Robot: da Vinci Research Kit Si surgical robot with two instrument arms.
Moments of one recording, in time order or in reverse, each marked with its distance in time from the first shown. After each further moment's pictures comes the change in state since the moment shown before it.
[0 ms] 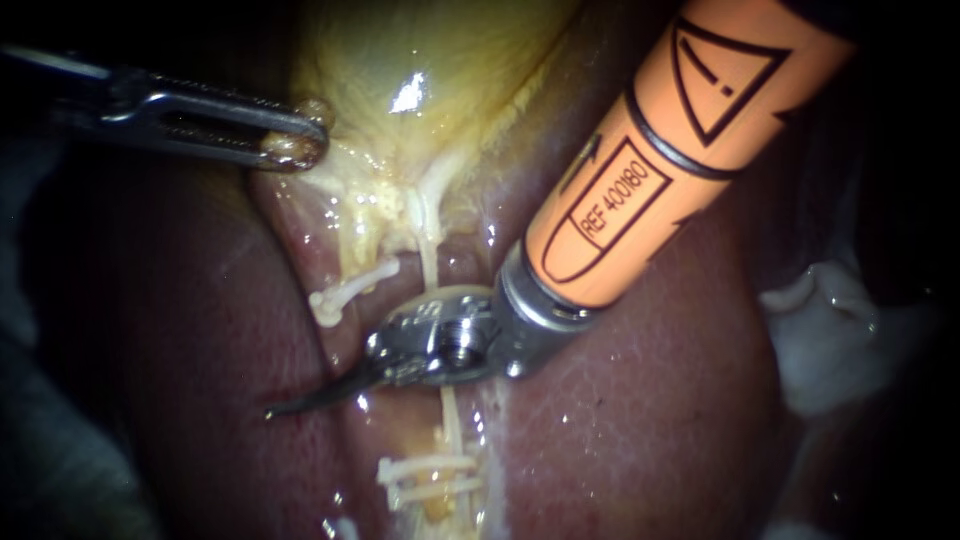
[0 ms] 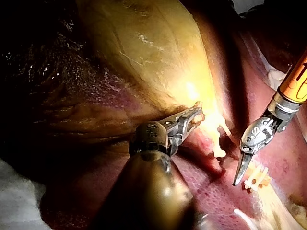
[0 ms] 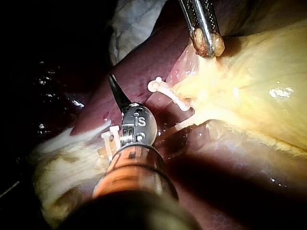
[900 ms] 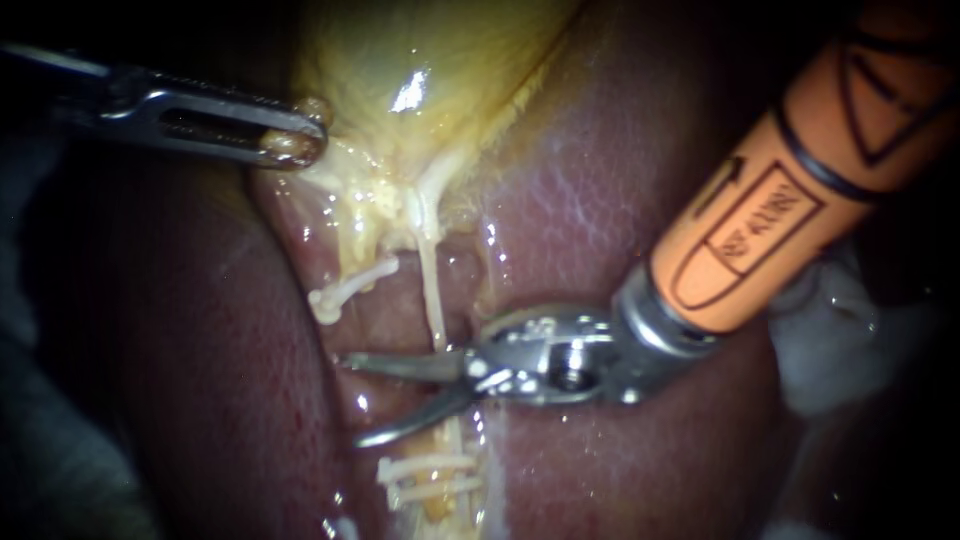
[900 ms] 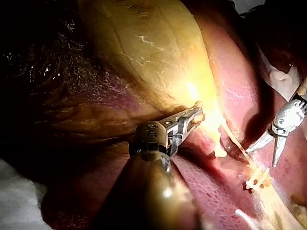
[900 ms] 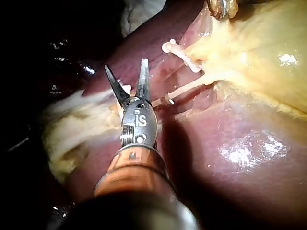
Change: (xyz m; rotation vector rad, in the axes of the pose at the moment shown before) right arm -0.001 -0.006 -0.009 -0.419 0.137 -0.176; left arm 0.000 -0.001 0.000 -0.001 -0.001 0.001
